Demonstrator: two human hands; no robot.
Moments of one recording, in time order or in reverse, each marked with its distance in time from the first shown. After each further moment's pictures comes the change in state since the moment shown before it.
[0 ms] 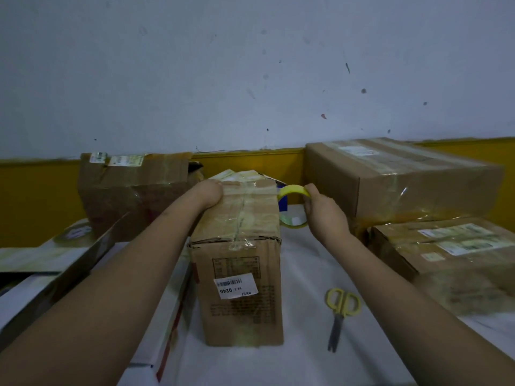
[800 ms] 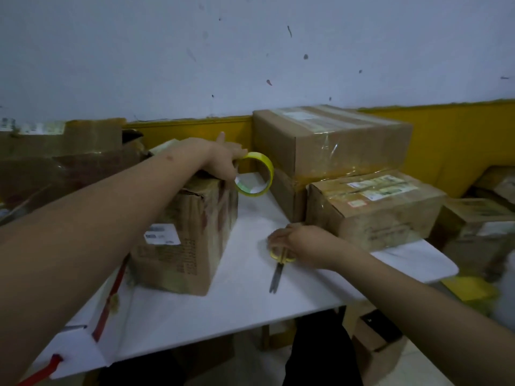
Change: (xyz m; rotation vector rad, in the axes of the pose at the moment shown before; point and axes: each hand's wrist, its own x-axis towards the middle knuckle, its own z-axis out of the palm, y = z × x) left_hand -0.068 0.112 0.033 0.749 -0.269 0.496; right_hand -0.128 0.087 -0.026 -0.363 -0.620 -0.537
